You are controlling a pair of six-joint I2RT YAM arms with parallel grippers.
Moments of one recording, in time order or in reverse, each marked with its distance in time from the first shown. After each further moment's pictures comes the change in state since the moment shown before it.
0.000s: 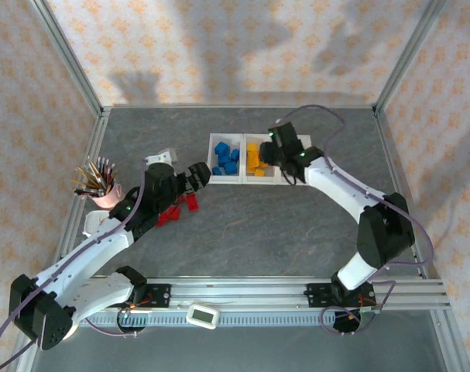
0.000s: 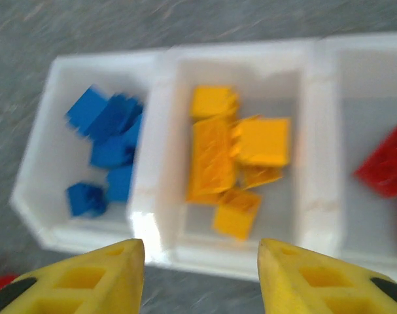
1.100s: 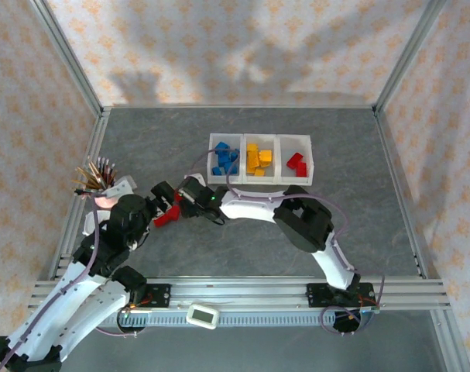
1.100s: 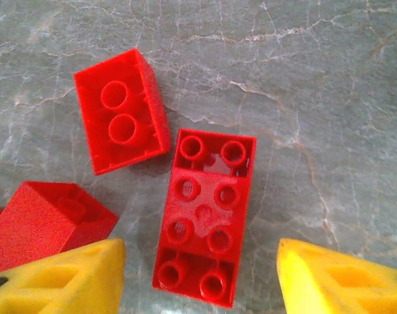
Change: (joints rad) left arm 0.008 -0.388 -0.091 -0.359 -0.257 -0.126; right arm 0.446 0.568 0.324 0.087 0.018 0.097
